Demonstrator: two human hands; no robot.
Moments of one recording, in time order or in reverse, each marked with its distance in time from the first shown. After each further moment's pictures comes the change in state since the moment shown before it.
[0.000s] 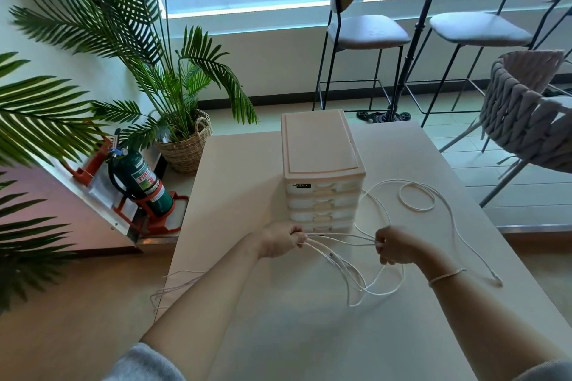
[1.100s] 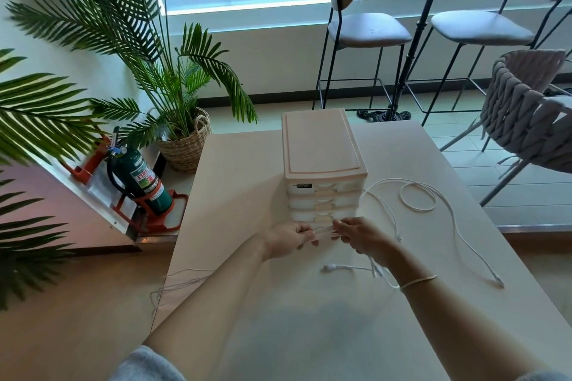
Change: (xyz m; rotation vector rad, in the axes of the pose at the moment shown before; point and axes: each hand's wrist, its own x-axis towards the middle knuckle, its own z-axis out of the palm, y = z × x) left_hand 0.007 0.002 0.008 -0.201 -0.029 0.023; right_hand 0.001 -0.059 0.013 0.833 0.028 -0.156
